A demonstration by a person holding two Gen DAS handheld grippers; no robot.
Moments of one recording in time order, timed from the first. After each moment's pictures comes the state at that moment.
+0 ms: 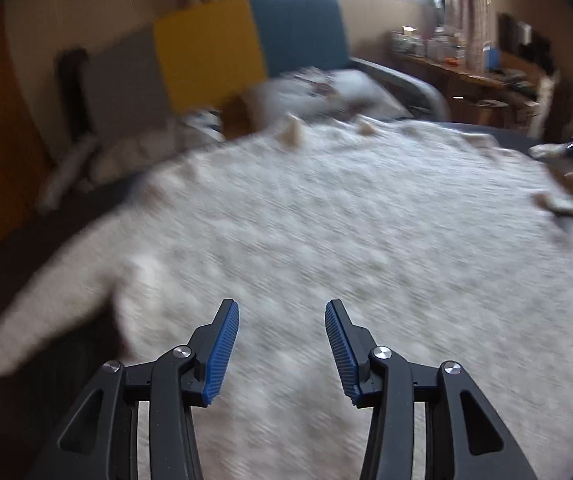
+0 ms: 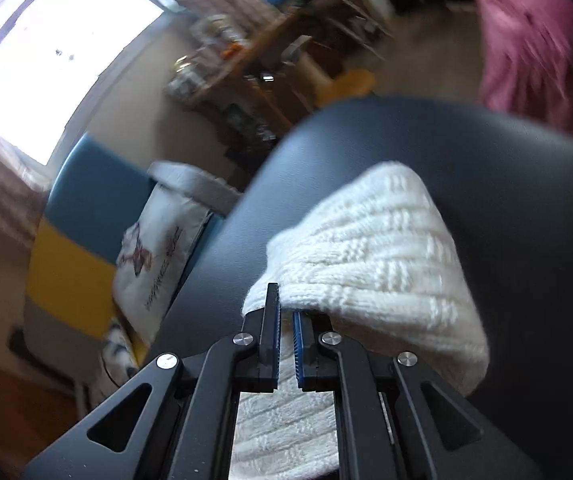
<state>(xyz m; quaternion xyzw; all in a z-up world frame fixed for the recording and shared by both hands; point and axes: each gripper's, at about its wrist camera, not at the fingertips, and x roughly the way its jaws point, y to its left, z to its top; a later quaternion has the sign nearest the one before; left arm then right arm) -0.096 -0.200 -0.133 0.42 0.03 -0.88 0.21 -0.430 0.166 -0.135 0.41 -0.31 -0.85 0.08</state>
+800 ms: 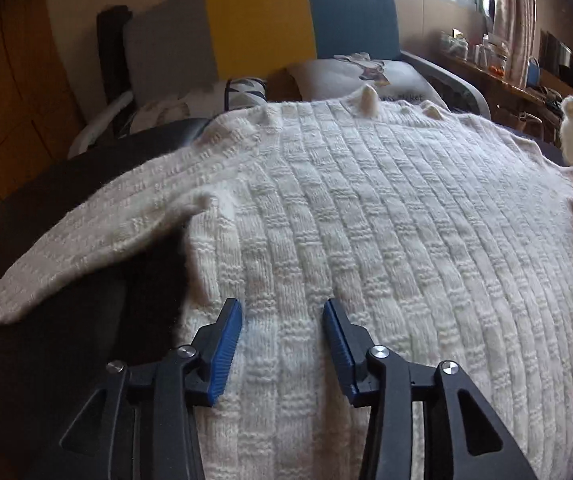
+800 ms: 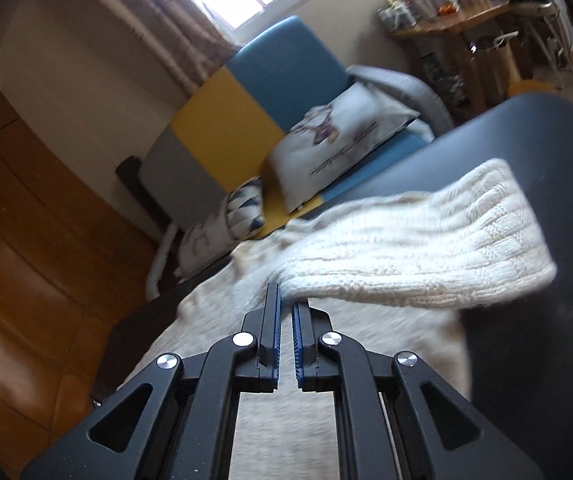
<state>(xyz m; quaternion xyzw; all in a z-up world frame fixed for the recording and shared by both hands) -0.055 -0.253 -0.156 0.44 0.09 -0.86 0.25 -0.238 0.011 -0.063 0.41 -0.21 -0.80 0.38</state>
